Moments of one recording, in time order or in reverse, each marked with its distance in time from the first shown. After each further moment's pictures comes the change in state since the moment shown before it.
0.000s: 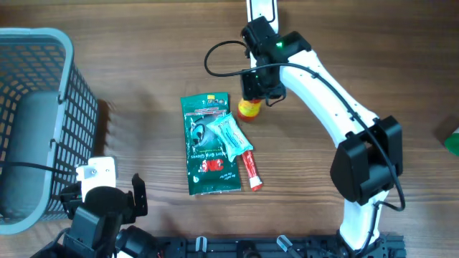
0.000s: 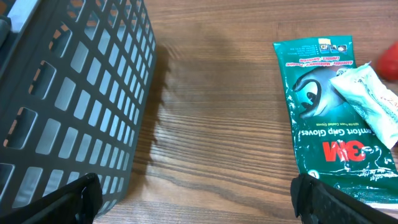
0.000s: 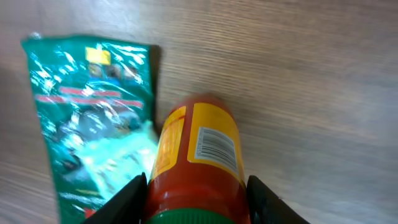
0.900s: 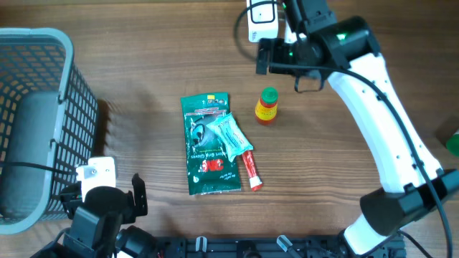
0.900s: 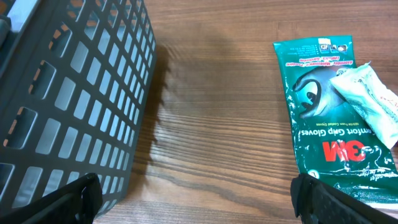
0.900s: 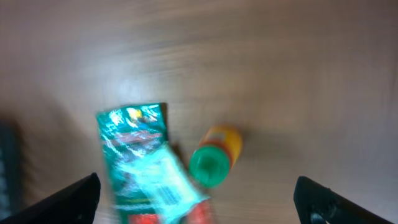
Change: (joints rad) left arm 0.000 0.000 0.000 0.001 0.000 0.000; right arm -0.055 -0.248 0.158 -0.141 0.117 0.312
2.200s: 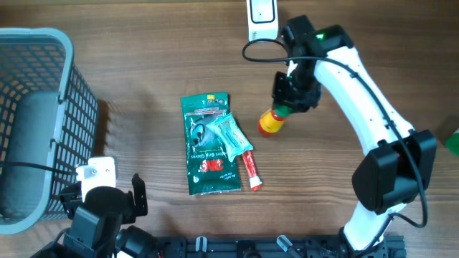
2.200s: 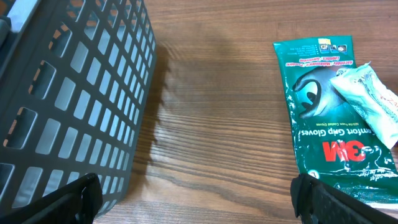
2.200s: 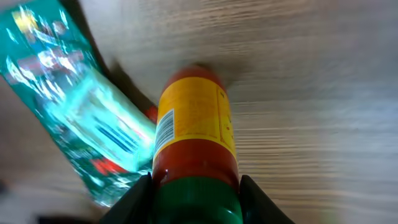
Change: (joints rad) left arm 0.000 0.000 0.000 0.000 0.000 0.000; right arm -0.085 0.131 -0.220 -0.103 -0.211 -0.135
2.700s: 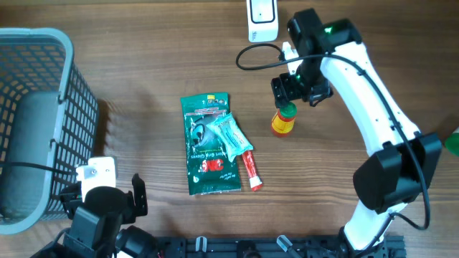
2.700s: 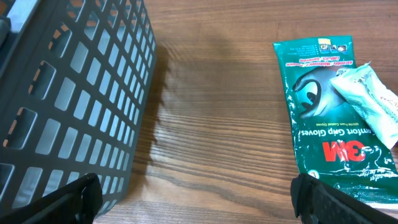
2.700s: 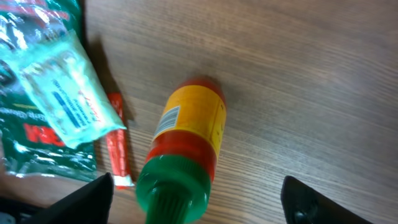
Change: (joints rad) left arm 0.000 0.000 0.000 0.000 0.000 0.000; right arm -0.013 0.001 0.103 -0.072 0.115 -0.401
